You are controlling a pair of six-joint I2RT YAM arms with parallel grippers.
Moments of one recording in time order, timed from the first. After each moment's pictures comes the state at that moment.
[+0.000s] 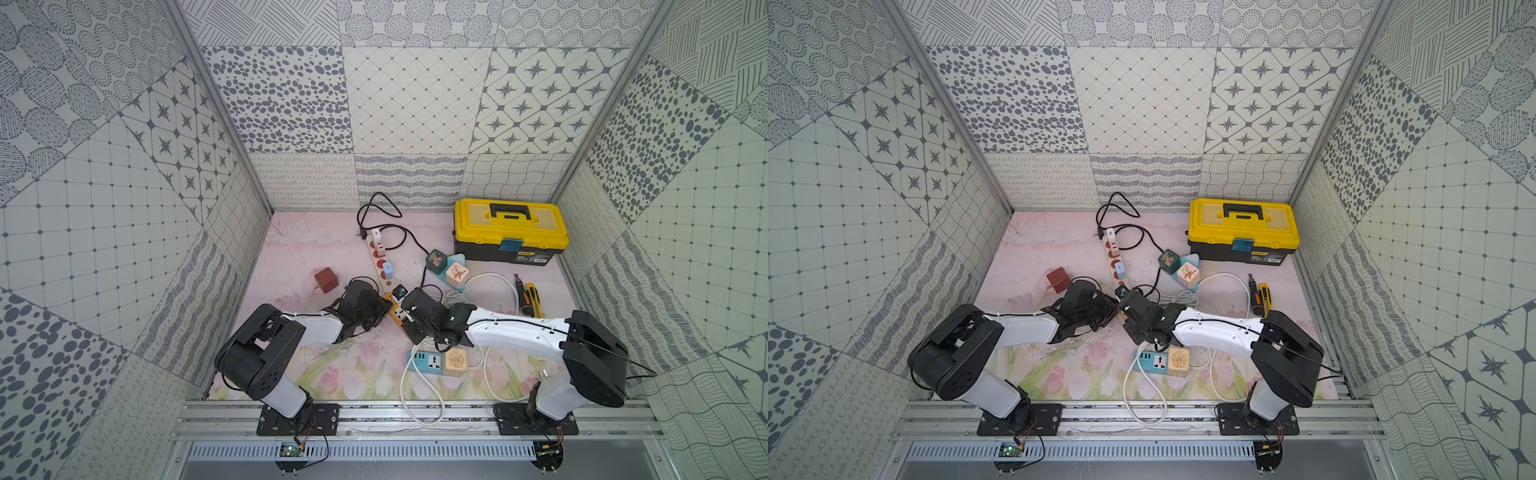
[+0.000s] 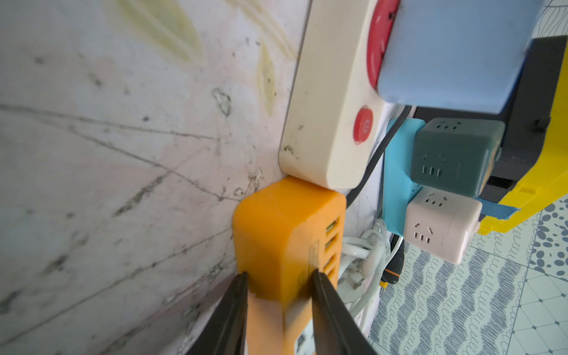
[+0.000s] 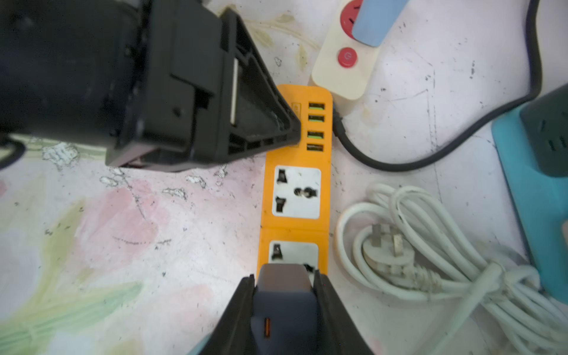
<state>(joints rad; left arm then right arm) -0.50 1.60 0.56 0.28 0.20 -1.26 1.03 1.52 0.95 -0.36 0.21 0.21</state>
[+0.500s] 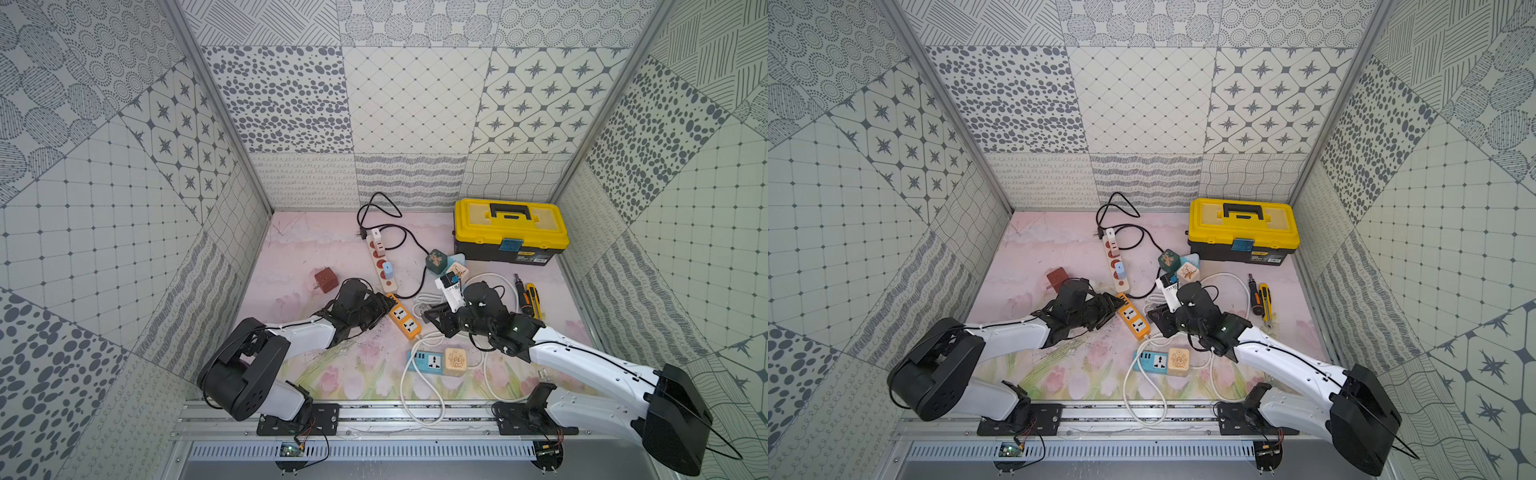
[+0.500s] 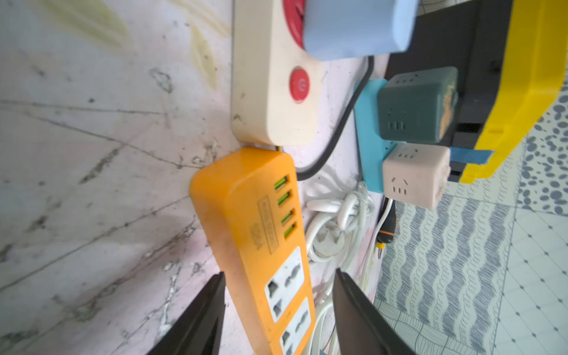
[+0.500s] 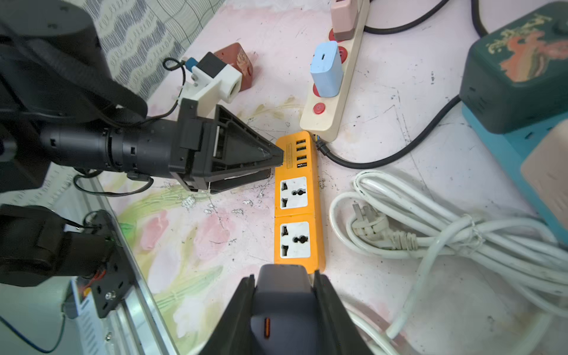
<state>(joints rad) -0.47 1.44 0.51 0.28 0.32 -1.09 0.77 1.09 0.62 -0.09 -0.21 0.41</state>
